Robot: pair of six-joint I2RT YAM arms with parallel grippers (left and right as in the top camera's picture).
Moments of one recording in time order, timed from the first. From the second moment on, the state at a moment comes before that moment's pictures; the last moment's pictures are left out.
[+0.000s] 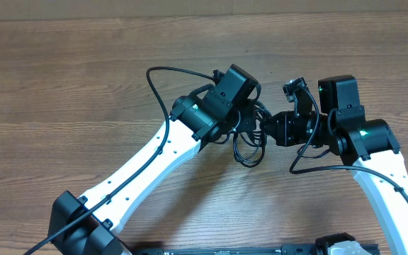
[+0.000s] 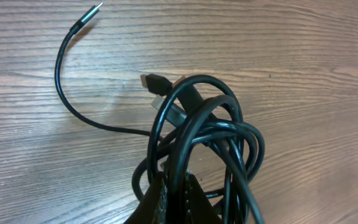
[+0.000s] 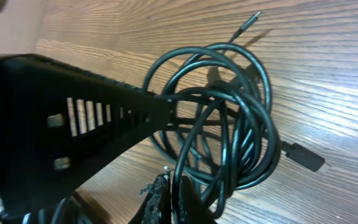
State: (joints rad) left arm -0.74 1.68 1.51 -0.80 0.07 -0.79; right arm 0.19 1.25 1.10 -0.85 -0.61 0.16
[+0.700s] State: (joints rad) left arm -0.74 1.68 1.51 -0.87 -0.02 -0.77; right arm 0.19 1.25 1.10 -0.84 -0.65 0.15
